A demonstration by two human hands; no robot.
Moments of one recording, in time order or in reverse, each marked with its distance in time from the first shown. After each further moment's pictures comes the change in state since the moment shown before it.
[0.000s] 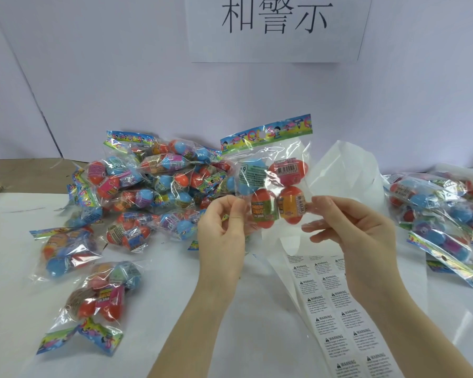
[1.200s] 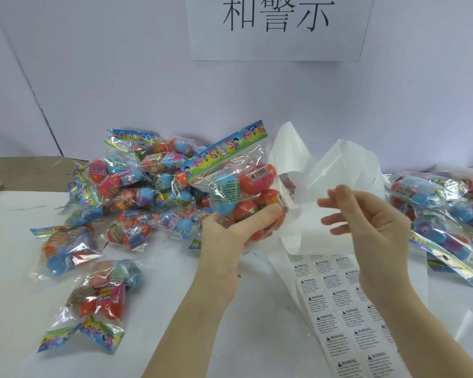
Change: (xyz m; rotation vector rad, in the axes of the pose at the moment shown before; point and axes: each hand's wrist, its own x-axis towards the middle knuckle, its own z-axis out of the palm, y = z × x) left_hand -0.001 0.008 -0.005 -0.276 -0.200 -0.213; right_hand 0.008 0.008 -0.010 -0.162 0.139 -0.146
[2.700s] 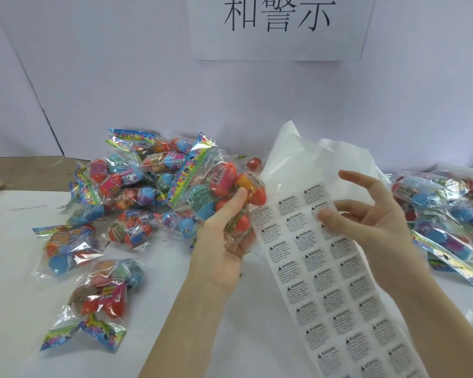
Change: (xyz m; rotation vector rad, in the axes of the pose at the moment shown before) left_hand 0.006 0.001 -0.005 -0.373 0.082 -0.150; right_hand 0.011 -0.009 -0.015 0.145 -0.311 0.236
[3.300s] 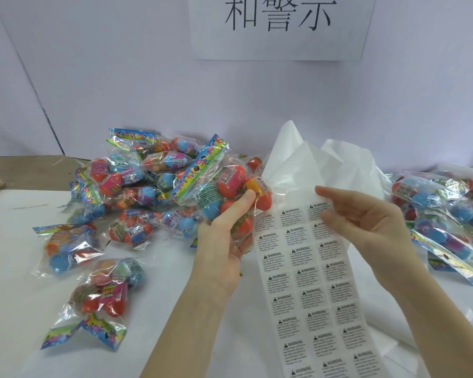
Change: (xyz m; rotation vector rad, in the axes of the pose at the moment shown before) left_hand -0.001 -0.001 0.004 0.072 0.074 -0.022; right_hand 0.004 0.007 -0.002 -0.148 -0.065 -0.164
